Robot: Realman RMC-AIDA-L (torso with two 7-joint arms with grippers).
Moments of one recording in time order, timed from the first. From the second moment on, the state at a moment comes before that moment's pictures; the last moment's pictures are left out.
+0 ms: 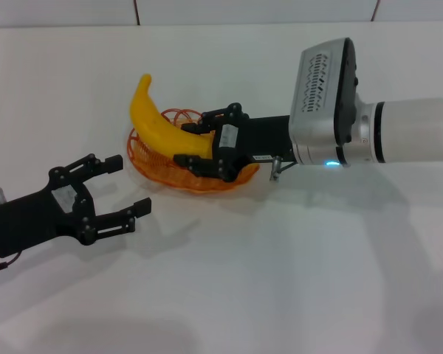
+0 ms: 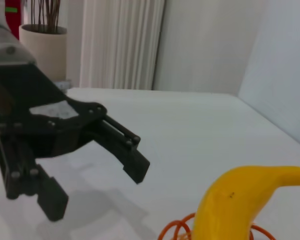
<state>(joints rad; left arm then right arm) -0.42 -2.04 0.78 0.41 1.75 1.52 -0.88 0.66 2.05 -1.65 -0.53 -1.28 -0.92 1.07</state>
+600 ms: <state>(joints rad) -0.36 -2.03 0.77 0.43 1.75 1.52 -0.88 0.44 1.97 -1.65 -0.80 -1.27 -0.99 1.18</state>
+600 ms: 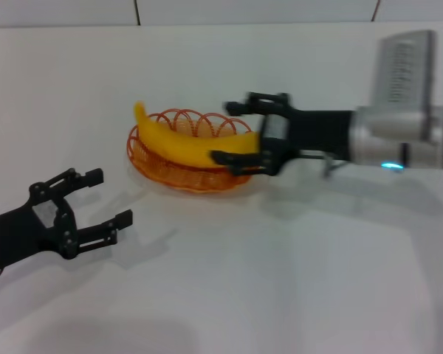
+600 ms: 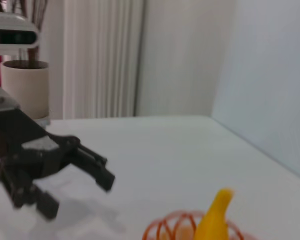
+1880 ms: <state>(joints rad) -0.33 -2.04 0.69 0.46 1.74 1.41 -0.79 0.35 1.94 -1.34 -0.48 -1.31 -1.27 0.93</state>
